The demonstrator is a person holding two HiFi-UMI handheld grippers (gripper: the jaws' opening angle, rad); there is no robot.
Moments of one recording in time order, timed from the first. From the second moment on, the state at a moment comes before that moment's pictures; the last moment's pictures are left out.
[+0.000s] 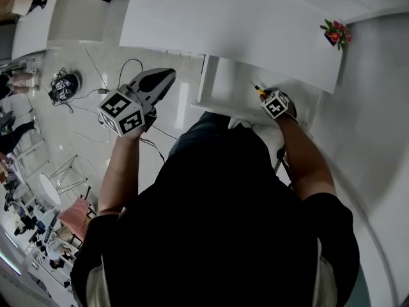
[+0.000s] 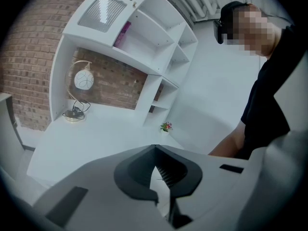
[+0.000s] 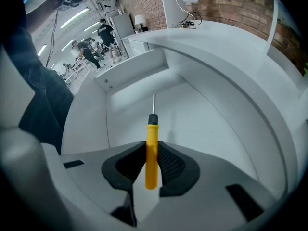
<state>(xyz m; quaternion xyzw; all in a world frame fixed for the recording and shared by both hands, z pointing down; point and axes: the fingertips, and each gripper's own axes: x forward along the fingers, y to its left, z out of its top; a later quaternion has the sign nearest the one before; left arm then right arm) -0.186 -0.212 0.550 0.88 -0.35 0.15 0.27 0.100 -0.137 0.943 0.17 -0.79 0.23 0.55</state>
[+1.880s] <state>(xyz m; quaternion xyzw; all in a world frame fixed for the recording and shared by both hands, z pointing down) -0.187 -0.190 0.568 0.87 -0.37 0.16 0.28 0.101 -0.138 0.981 0.19 -0.77 0.24 0.55</state>
